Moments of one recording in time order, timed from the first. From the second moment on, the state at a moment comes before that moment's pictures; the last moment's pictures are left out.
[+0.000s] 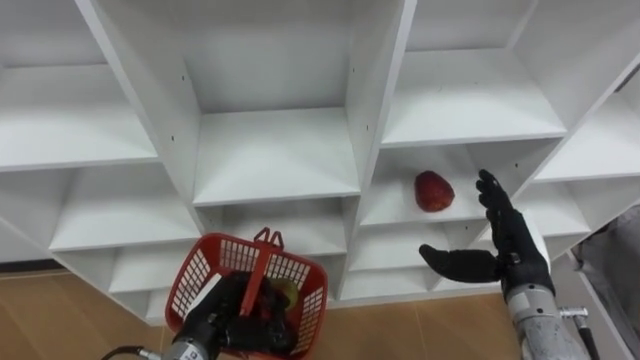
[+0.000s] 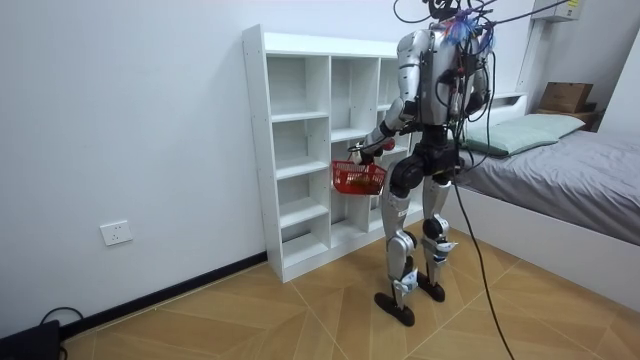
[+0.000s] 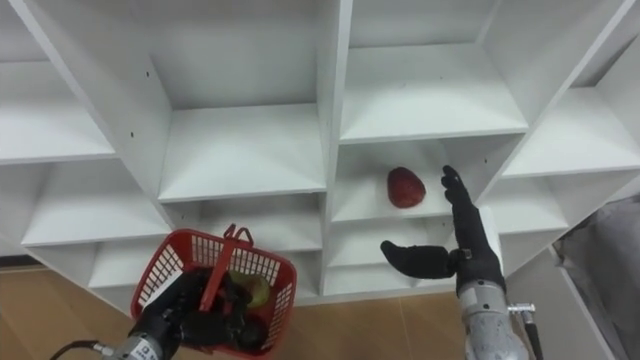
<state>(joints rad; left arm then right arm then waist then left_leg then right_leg) 0.21 0.26 -0.18 0.49 -0.09 -0.22 -0.23 0.11 -0.30 0.10 0.39 0.04 -0.26 -0.17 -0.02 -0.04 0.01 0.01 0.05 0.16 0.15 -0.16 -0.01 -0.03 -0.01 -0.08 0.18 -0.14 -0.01</state>
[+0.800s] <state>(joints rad) 0.18 0.31 -0.17 0.54 -0.09 -0.19 -0.26 -0.24 -0.39 0.10 0.75 0.07 -0.26 -0.19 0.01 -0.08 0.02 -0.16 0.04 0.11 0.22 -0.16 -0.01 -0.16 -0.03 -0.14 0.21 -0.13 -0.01</state>
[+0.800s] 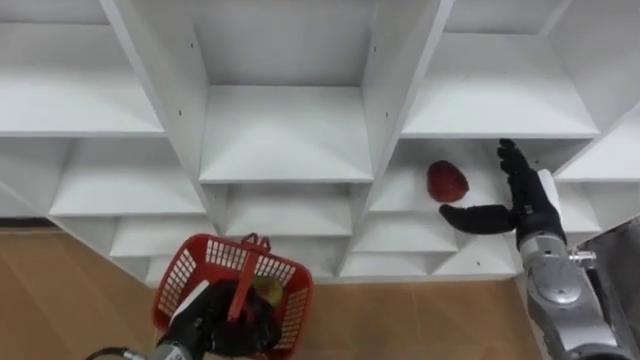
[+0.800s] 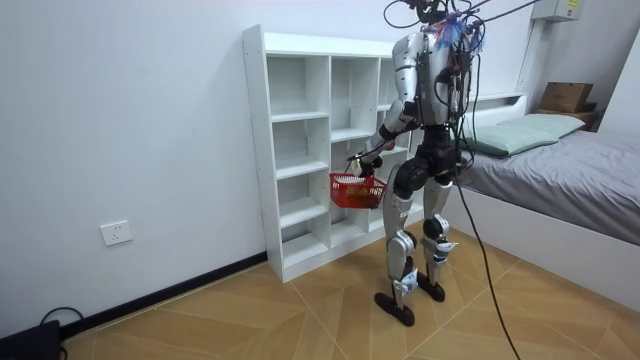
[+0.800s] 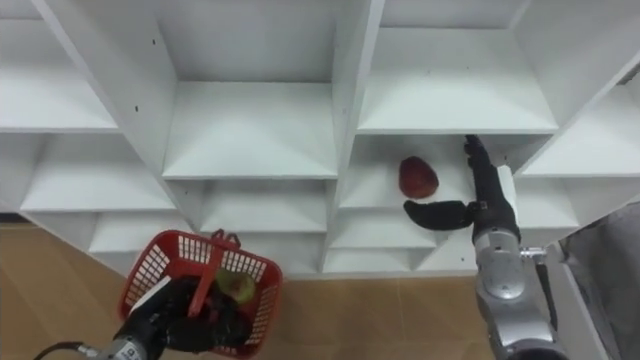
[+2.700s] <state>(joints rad) 0.01 0.32 -0.30 0.66 -0.08 -0.15 -0.24 -0.49 -0.46 0.12 1.05 0.07 -0.20 -0.27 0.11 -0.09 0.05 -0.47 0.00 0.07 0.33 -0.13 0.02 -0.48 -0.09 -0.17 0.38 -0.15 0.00</state>
